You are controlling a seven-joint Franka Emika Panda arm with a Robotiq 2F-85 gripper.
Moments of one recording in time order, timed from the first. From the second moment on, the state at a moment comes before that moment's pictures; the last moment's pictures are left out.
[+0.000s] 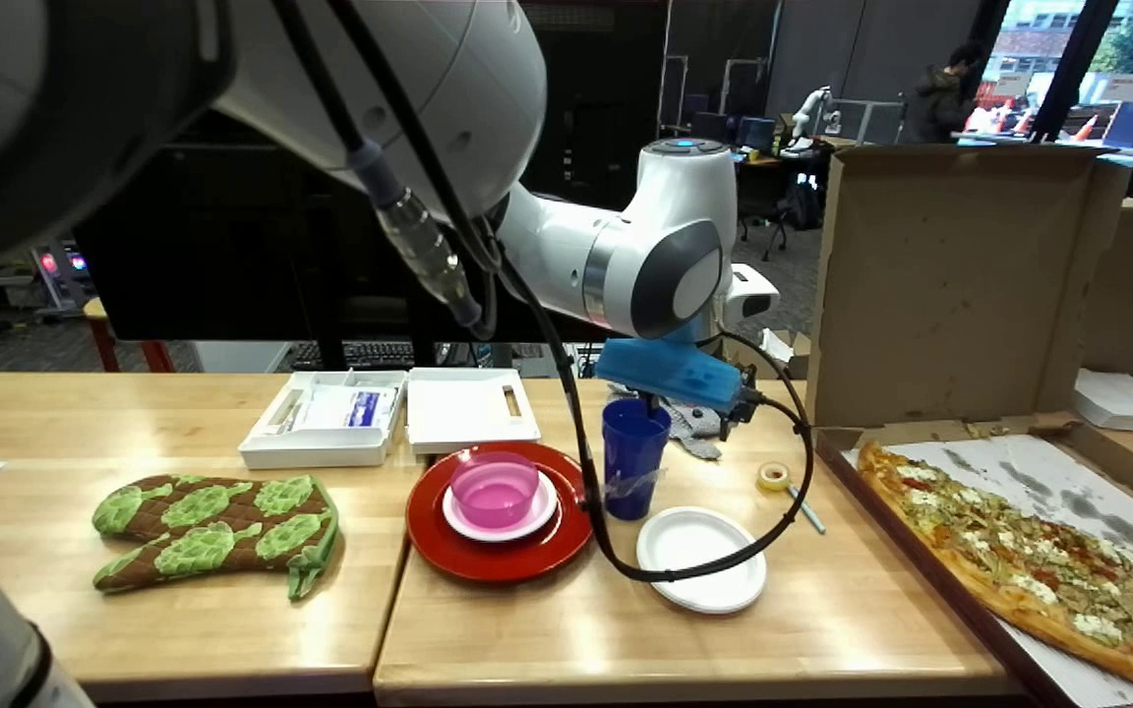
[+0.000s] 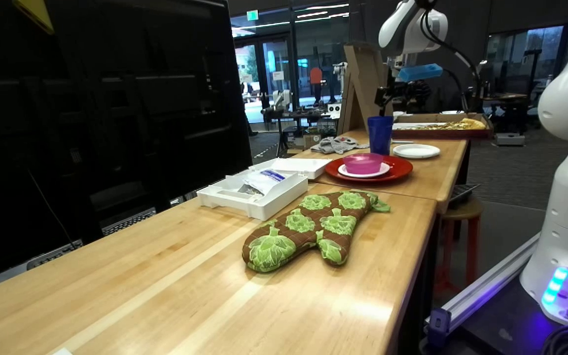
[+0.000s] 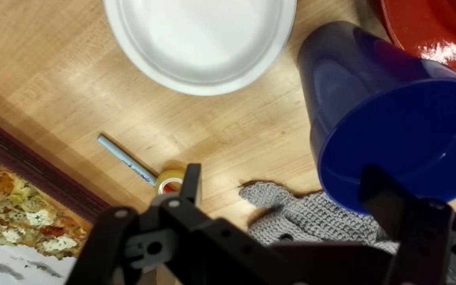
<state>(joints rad) -0.20 -0.03 -0.17 -2.19 -0.04 2.46 -0.15</state>
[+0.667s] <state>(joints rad) -0.20 0.03 -0.17 -2.14 -0.02 2.37 -0.22</state>
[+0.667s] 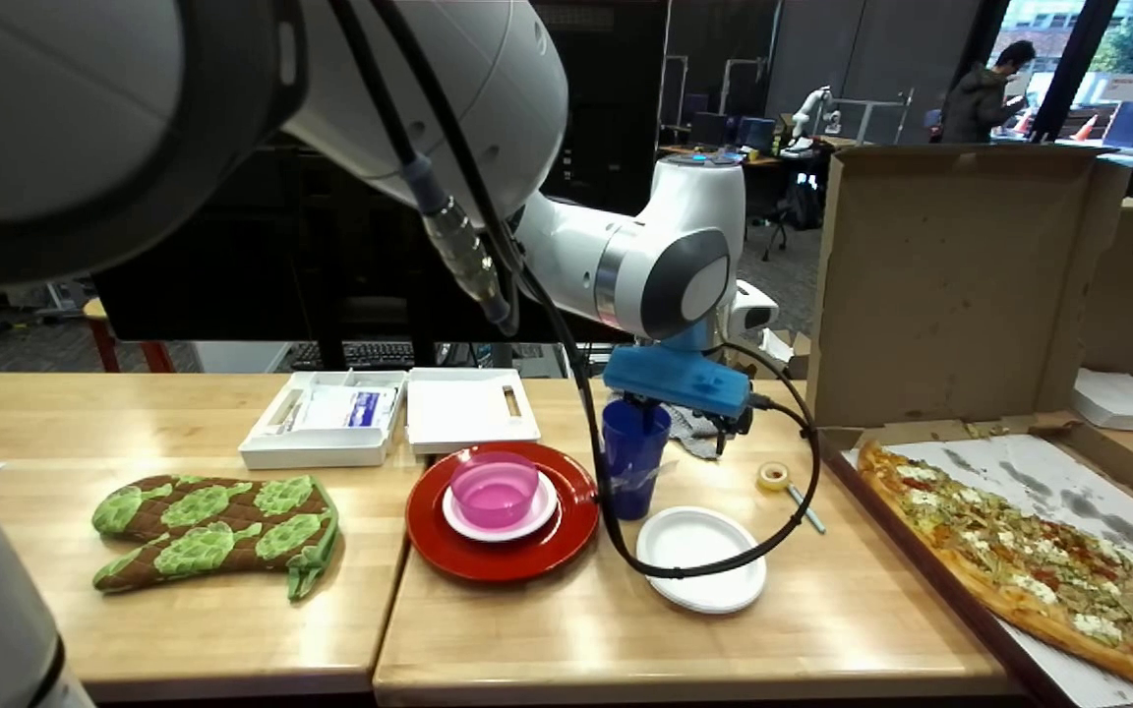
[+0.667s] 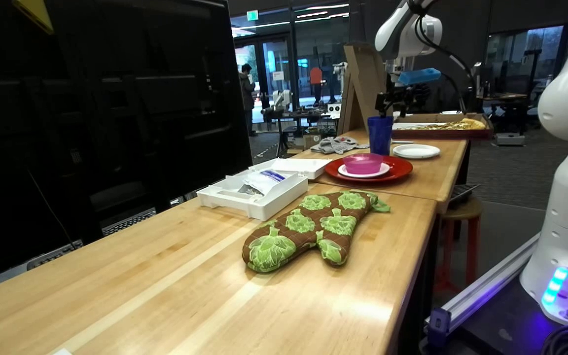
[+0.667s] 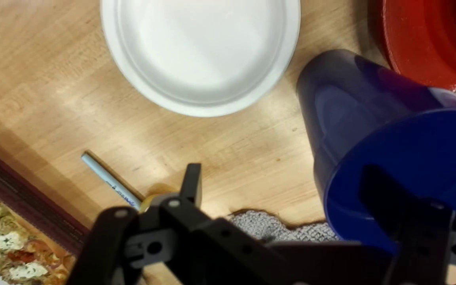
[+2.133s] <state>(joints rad) -0.21 0.02 -0.19 -2.10 0.04 2.22 -0.25</state>
